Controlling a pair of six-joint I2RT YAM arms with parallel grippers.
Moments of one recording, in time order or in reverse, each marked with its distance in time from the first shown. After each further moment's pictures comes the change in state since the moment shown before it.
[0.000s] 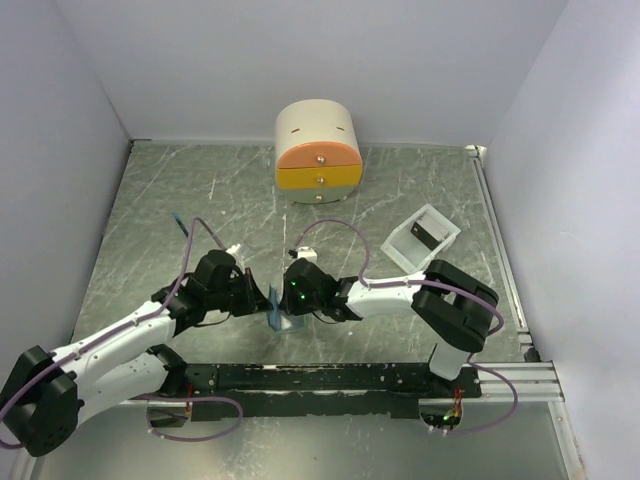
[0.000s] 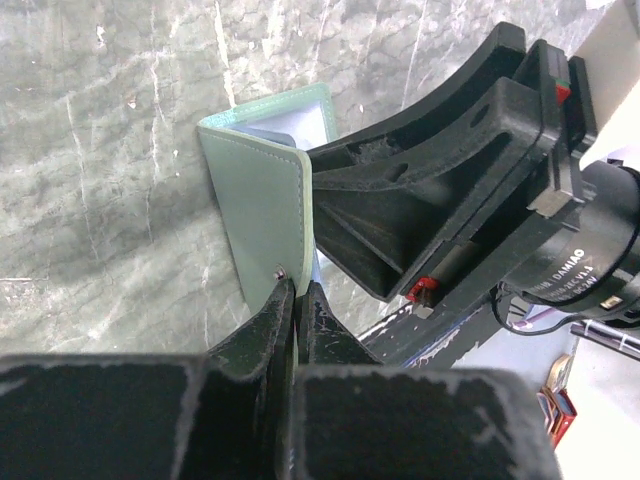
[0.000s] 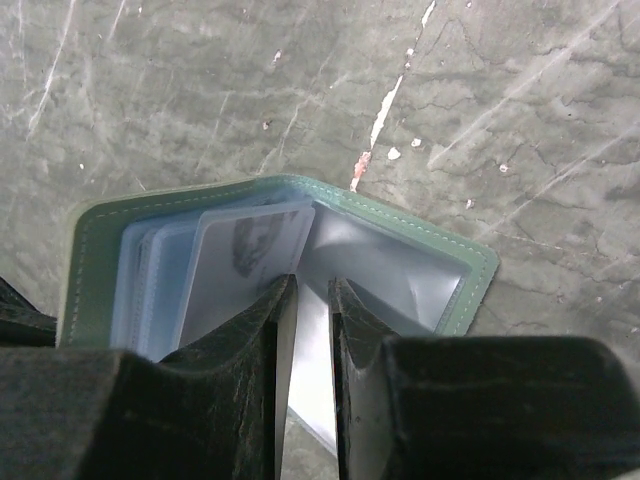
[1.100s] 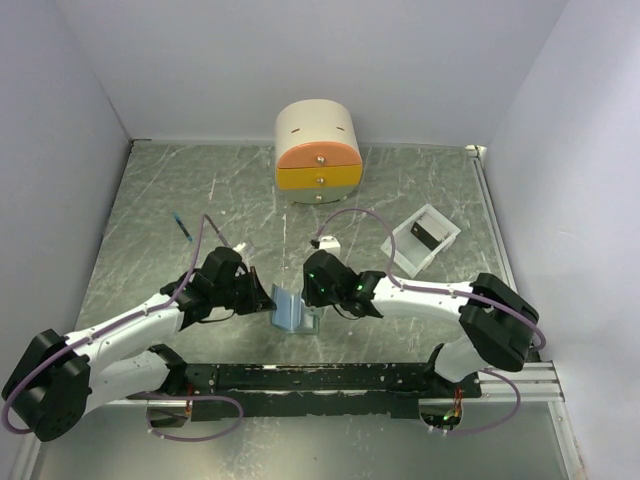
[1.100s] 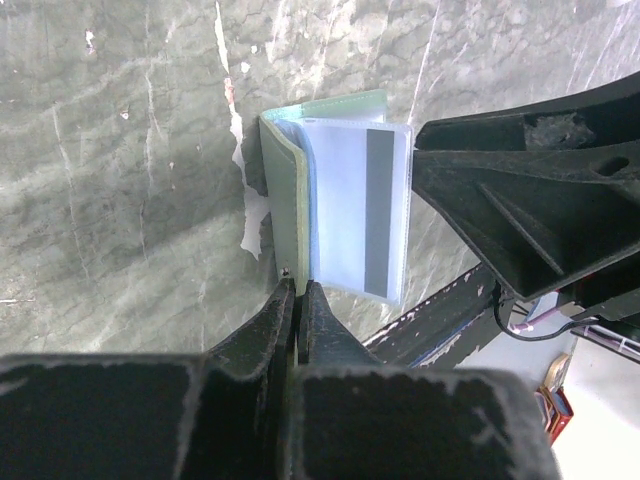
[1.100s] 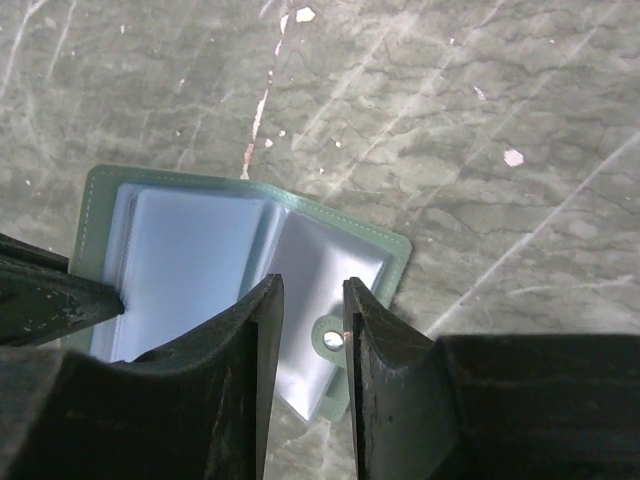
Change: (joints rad) left arm 0.000 0.108 0.019 0.047 0.013 0.008; right arm -0.055 -0.226 -0.032 -0.231 0.122 -0.055
